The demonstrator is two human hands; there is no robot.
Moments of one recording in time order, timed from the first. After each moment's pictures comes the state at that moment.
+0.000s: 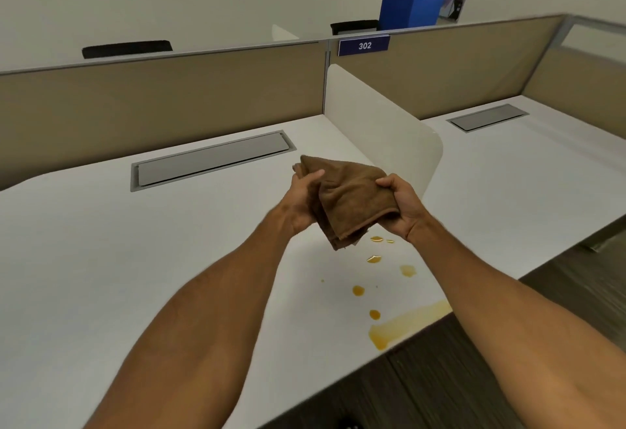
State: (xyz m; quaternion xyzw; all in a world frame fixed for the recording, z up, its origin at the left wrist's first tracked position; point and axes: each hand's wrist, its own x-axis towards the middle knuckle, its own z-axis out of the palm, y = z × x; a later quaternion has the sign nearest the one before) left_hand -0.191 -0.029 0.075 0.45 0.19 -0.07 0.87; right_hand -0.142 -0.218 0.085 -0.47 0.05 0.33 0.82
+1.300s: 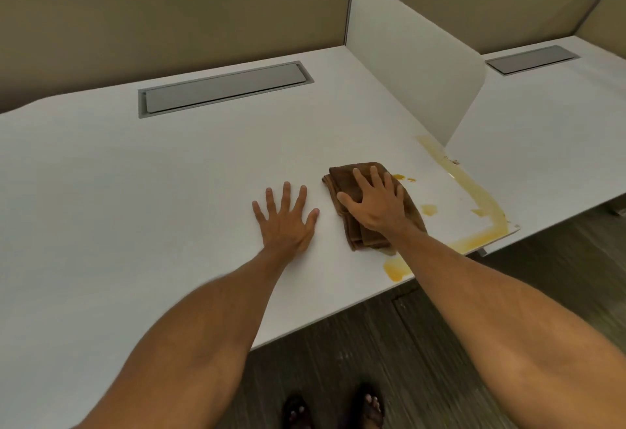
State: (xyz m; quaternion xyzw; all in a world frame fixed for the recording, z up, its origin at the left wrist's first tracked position) left_hand -0.311 -0.031 -0.085 0.97 0.22 -0.03 0.11; right_hand -0.209 -0.190 -0.046 -0.97 -0.19 0.10 0.13
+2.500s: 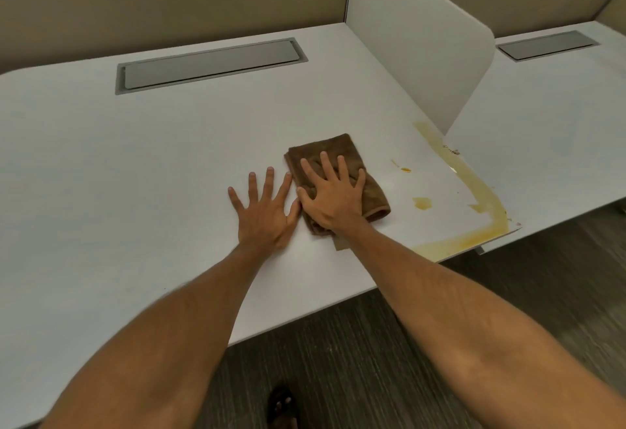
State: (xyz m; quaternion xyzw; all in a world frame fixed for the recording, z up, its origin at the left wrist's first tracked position) left_hand -0.308 -0.033 -0.100 0.97 0.22 -0.01 0.07; right_hand -0.214 -0.149 -0.085 -0.96 -0.28 0.03 0.09
